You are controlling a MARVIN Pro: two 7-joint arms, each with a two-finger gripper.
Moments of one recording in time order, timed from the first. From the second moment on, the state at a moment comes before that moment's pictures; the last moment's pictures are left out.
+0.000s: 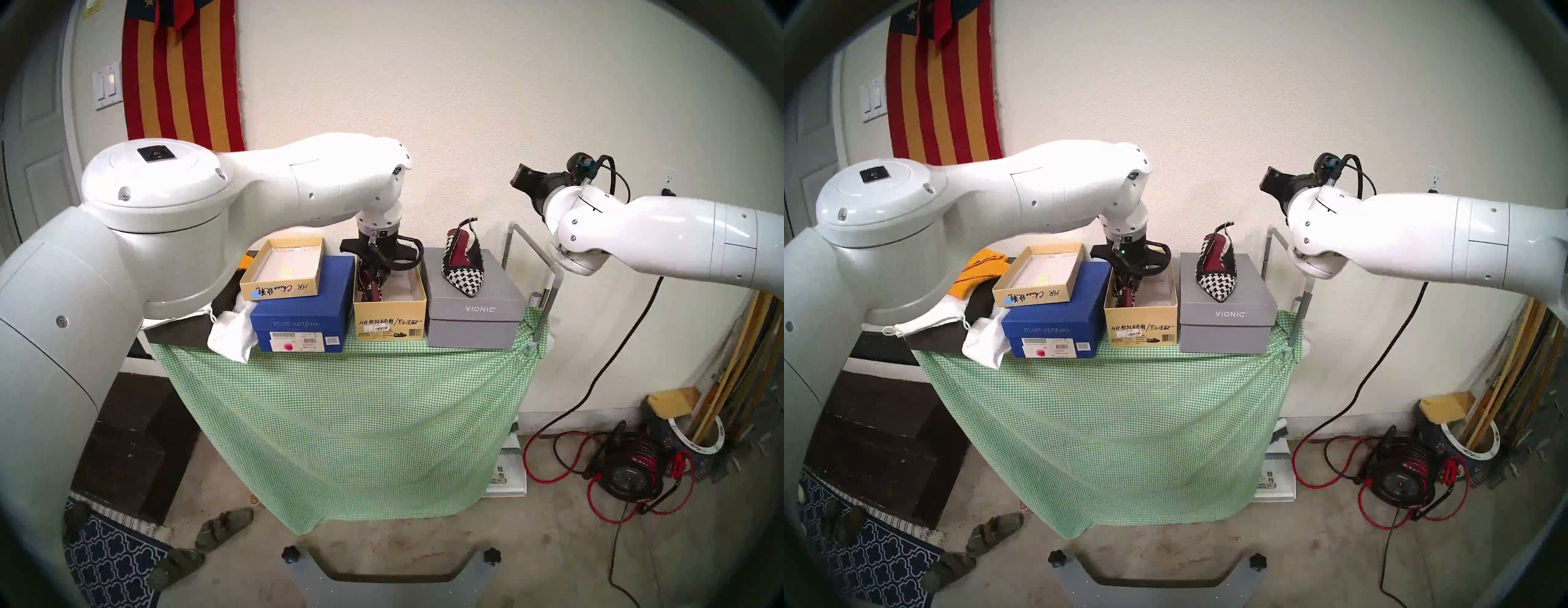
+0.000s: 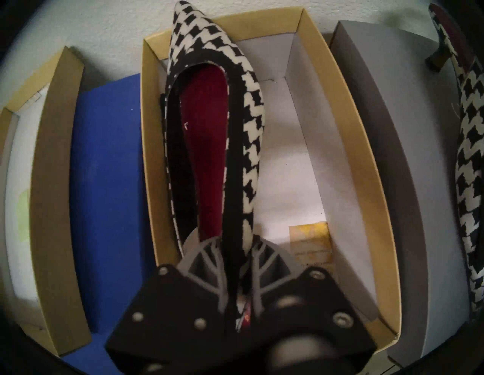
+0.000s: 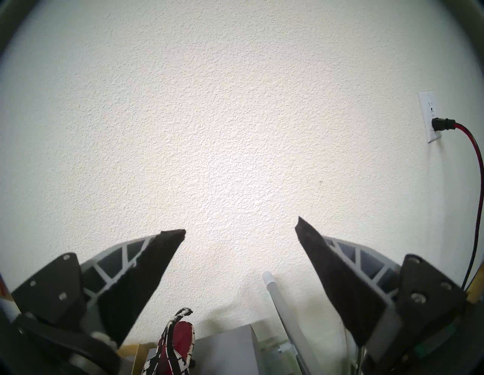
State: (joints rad) left arm -0.19 -1.48 0.35 -0.70 -2.66 0.95 0.87; right arm 0.49 -0.74 -0.65 -1.64 2.08 -0.54 -0.72
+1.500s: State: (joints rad) left arm -0.53 -1.13 0.36 -1.27 -2.80 0.70 1.13; right arm 0.48 -0.73 -0.64 -1.64 2.07 -0.54 -0.72
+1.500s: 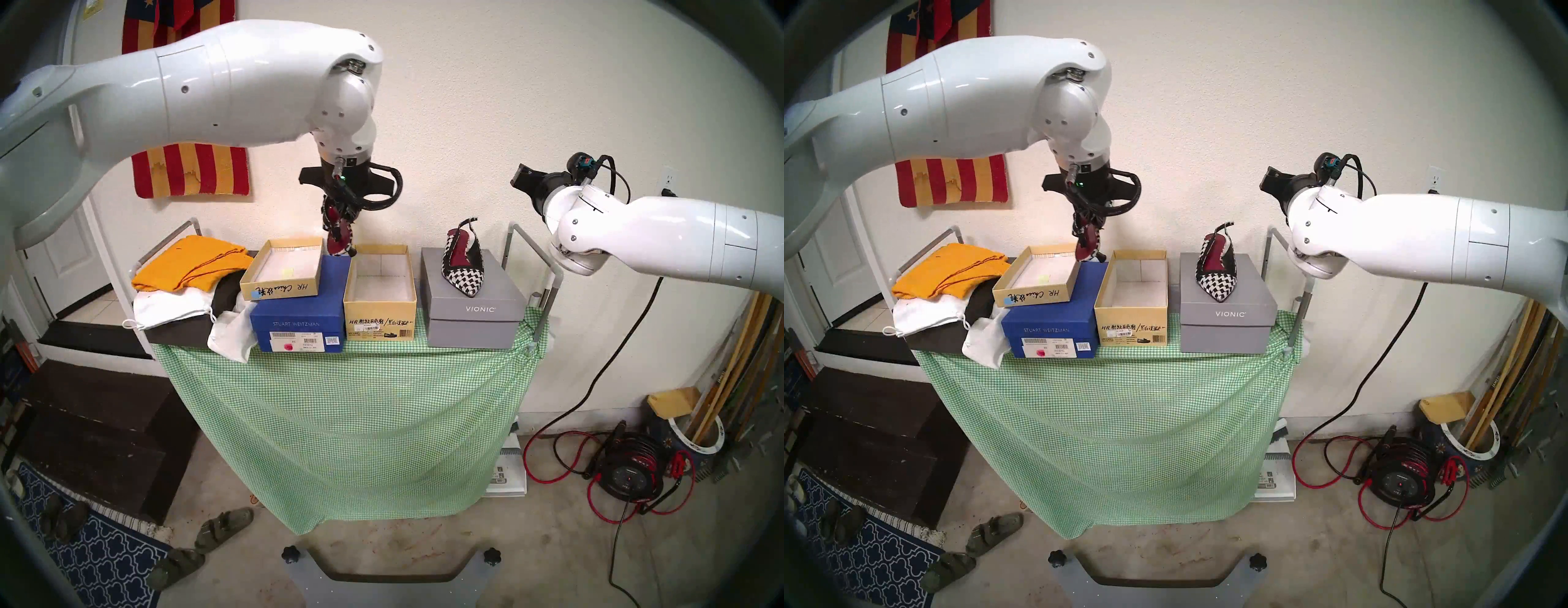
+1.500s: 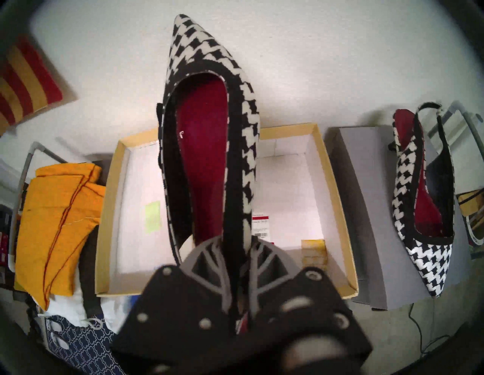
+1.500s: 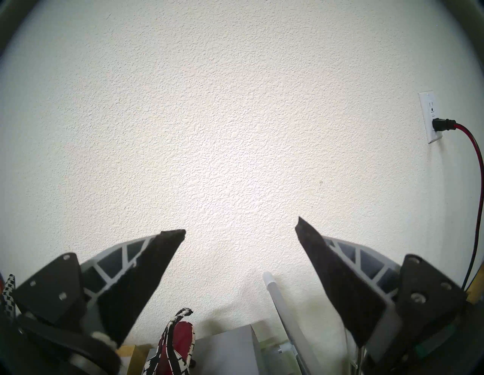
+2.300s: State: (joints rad) left arm -0.55 -0.93 0.42 -1.18 -2.76 0.79 1.01; right arm 0.48 -0.73 -0.63 -1.64 2.07 -0.53 -0.72
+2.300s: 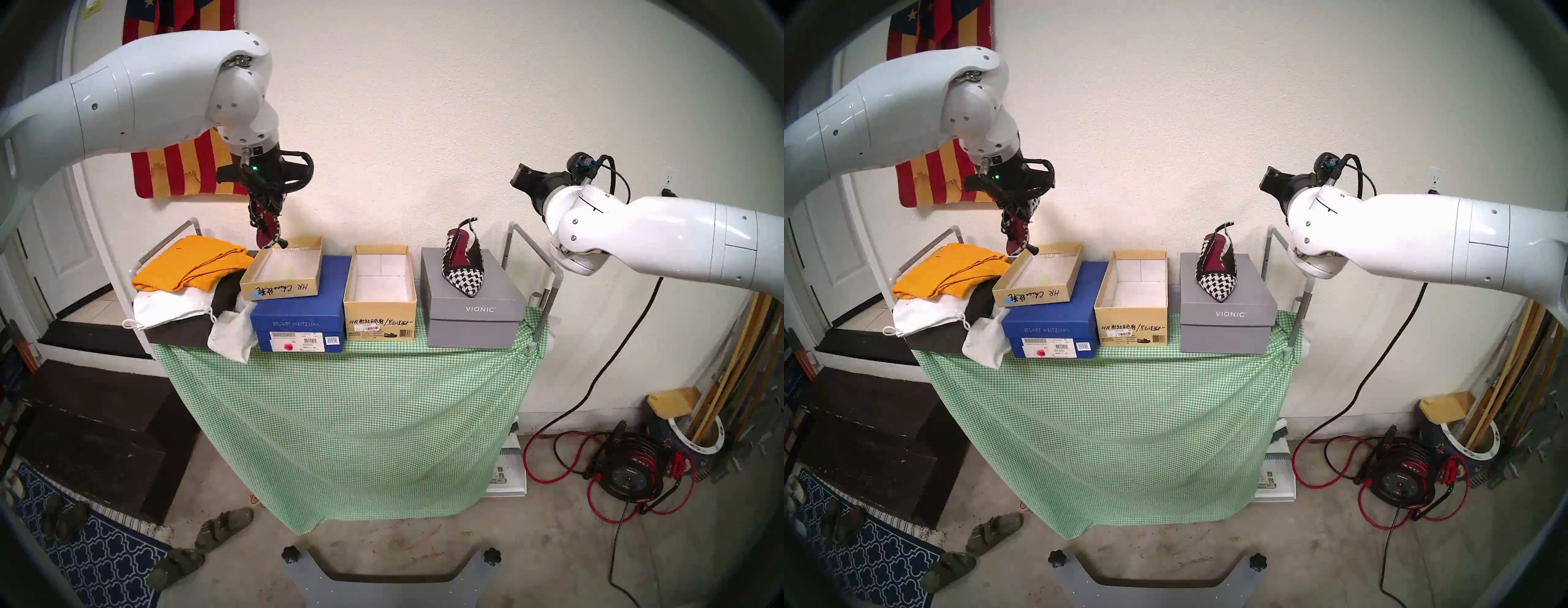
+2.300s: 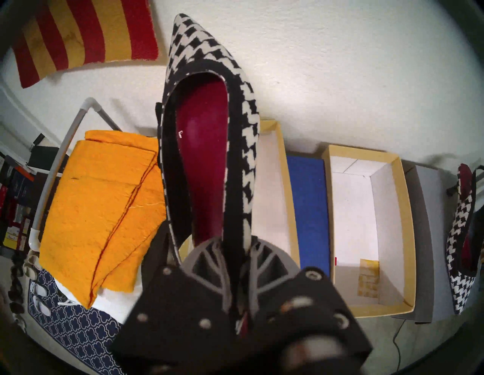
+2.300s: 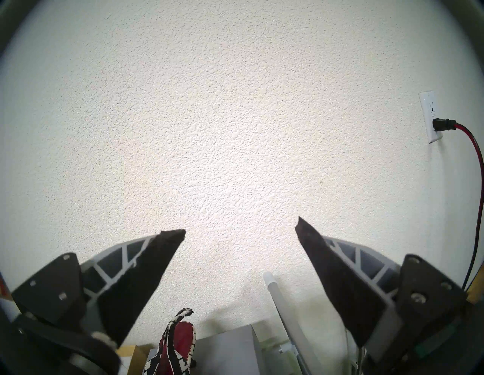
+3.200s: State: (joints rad) left arm -0.32 -1.11 0.42 -0.83 -2.63 0.94 0.70; right arm 0.47 -0.73 -0.63 -1.64 2.06 -0.53 -0.73
